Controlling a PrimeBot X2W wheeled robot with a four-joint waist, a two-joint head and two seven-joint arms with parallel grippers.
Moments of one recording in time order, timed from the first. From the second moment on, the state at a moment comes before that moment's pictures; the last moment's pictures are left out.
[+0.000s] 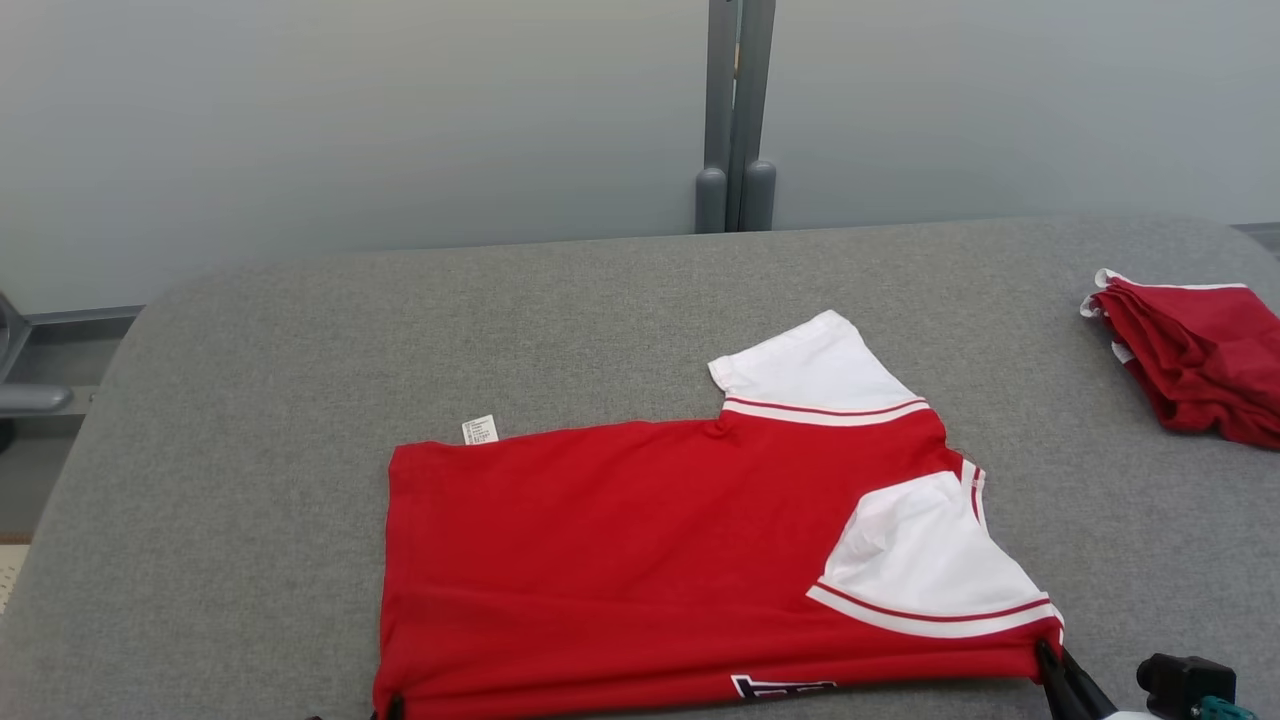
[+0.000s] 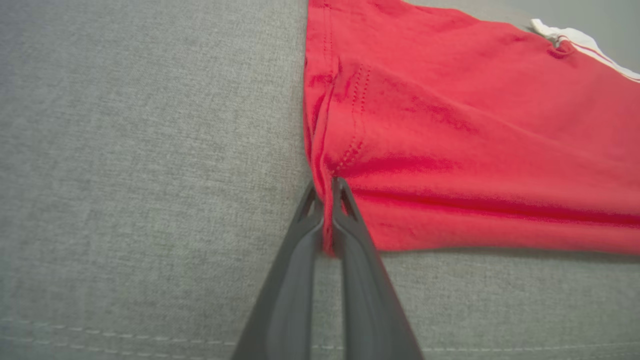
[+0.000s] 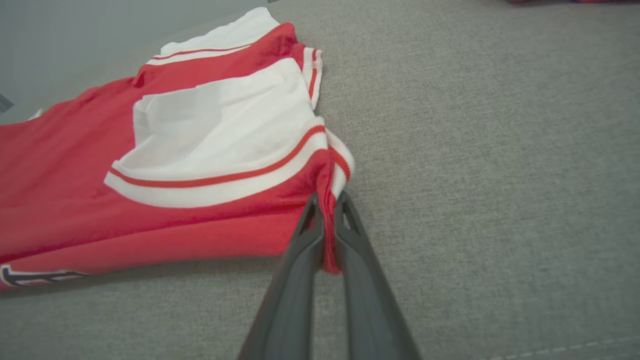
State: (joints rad) left arm 0.00 0.08 -0.13 0.73 -0.38 -0.13 -0.26; right arm 0.04 -0.22 0.13 0.58 0.49 0.13 -0.26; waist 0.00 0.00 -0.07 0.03
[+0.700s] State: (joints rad) left arm -0.01 0.05 -0.04 0.60 -0.22 -0.10 -0.26; right arm 0.00 -0.19 0.11 0.50 0.29 0.13 -0.26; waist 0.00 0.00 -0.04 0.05
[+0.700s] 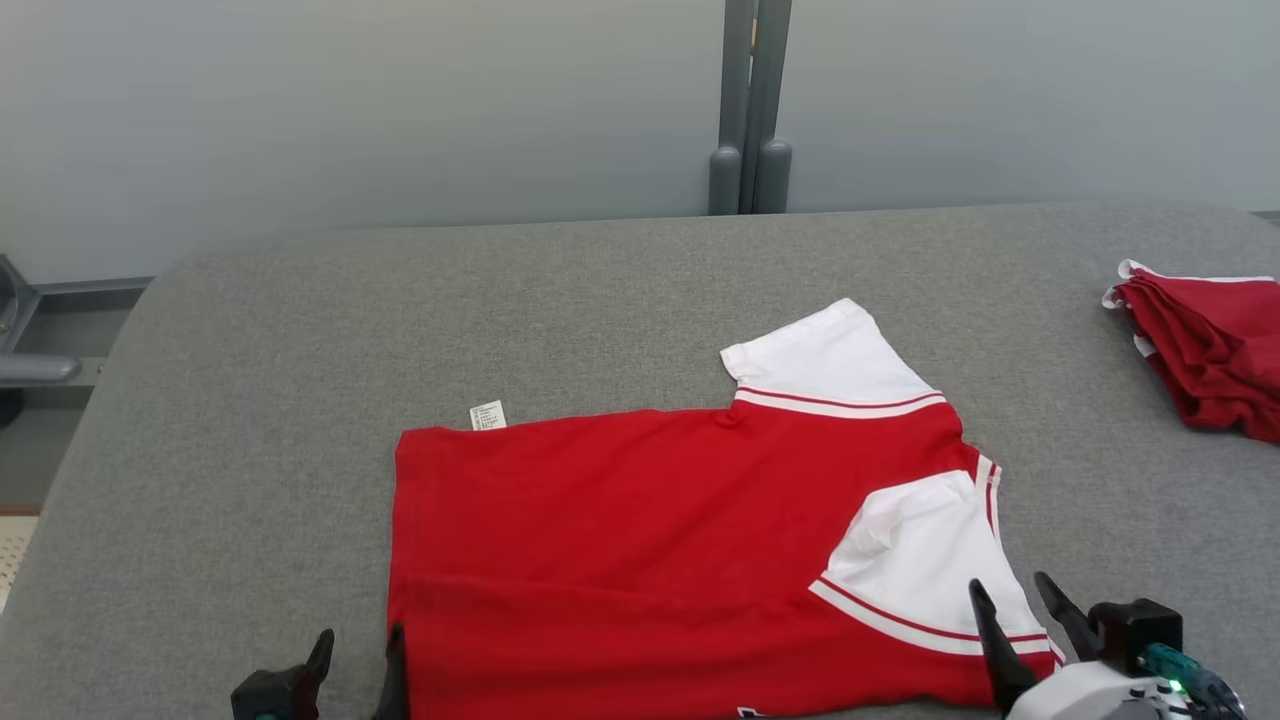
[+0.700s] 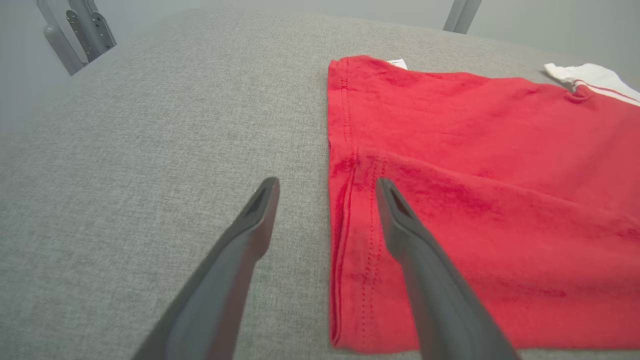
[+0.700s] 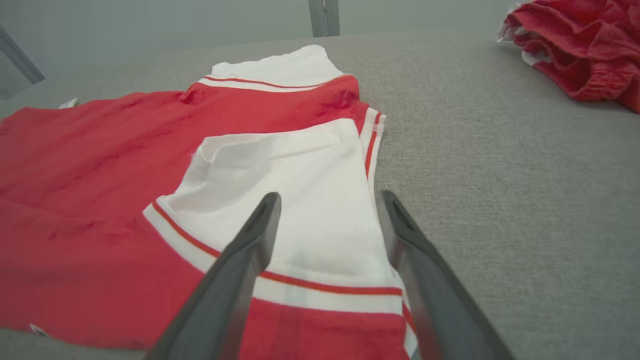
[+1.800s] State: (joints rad) left arm -0.07 0.05 -0.14 0.54 -0.25 -0.12 -0.26; right arm -0.26 -0.13 0.22 0.77 0.30 0.13 -0.26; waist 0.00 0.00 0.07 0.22
